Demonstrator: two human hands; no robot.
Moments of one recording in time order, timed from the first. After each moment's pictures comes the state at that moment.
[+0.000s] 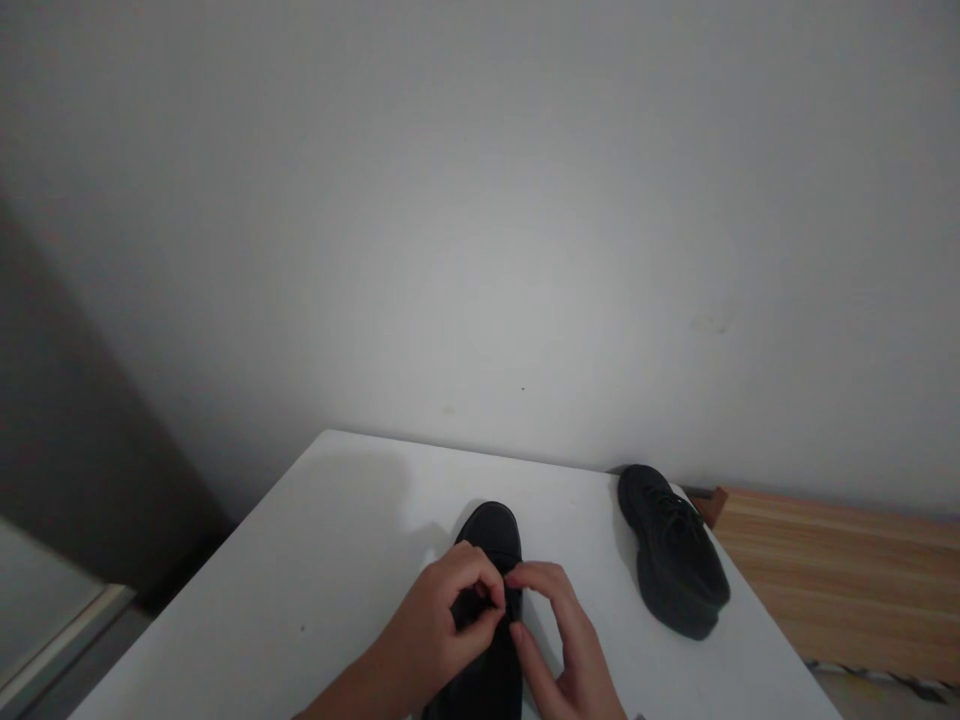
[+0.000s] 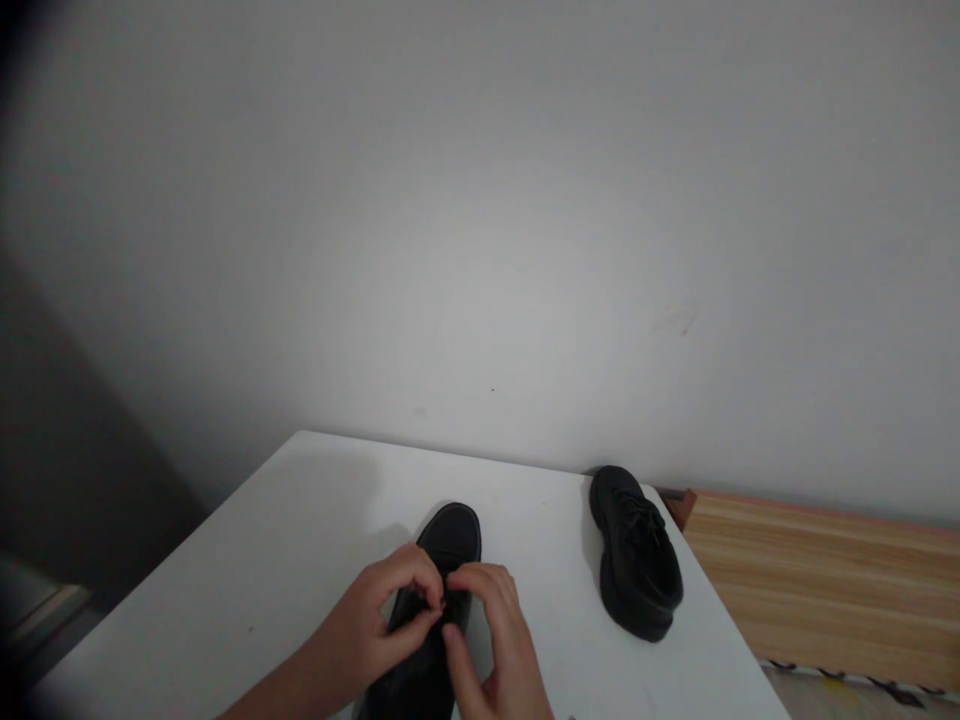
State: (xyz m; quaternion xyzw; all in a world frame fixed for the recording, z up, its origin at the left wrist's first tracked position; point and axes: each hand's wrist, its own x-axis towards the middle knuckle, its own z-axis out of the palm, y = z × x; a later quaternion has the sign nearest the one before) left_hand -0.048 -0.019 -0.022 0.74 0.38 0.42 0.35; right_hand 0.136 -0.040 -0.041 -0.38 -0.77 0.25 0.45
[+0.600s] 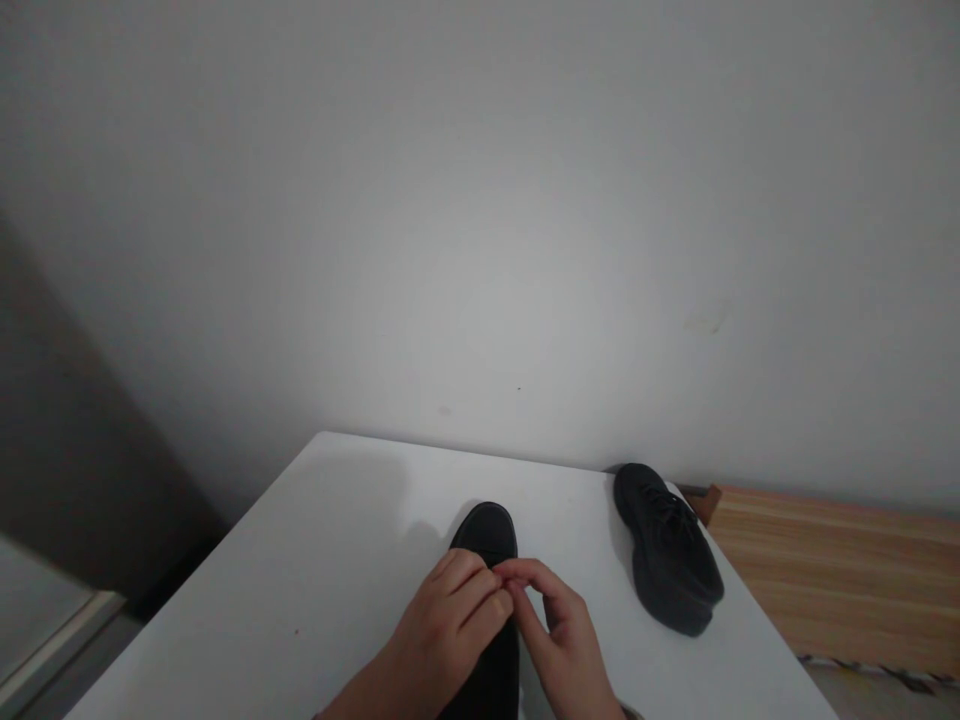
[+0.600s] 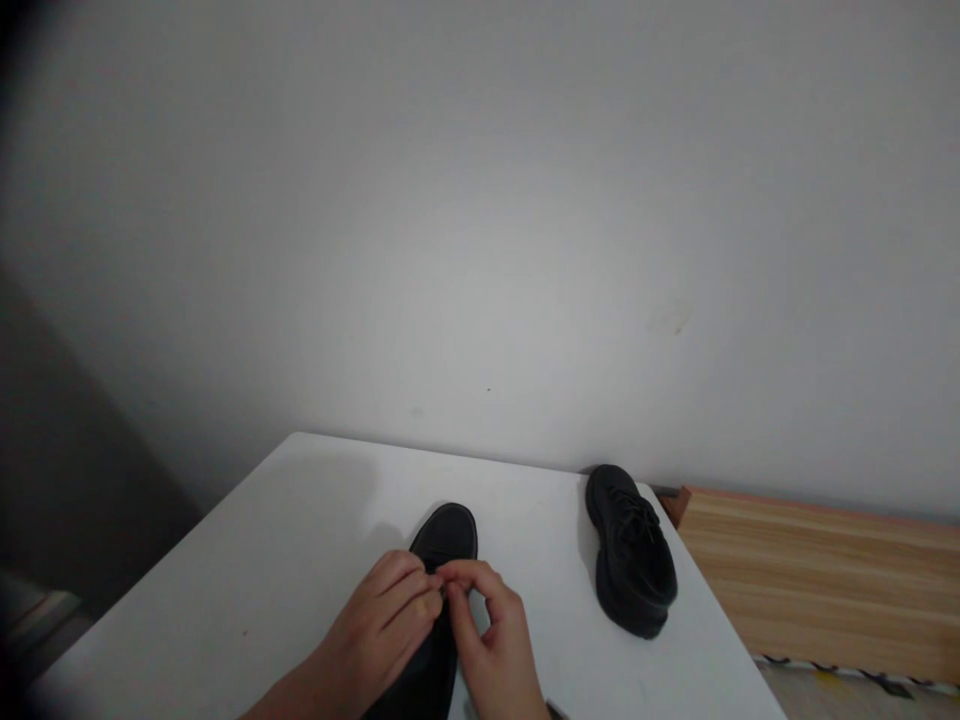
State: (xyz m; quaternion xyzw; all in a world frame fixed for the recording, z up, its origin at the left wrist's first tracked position) left_hand -0.038 -0.019 -0.024 0.85 0.28 0.44 -0.07; right_hand 0.123 -0.026 -0.040 -0.46 -0.63 0.38 0.50
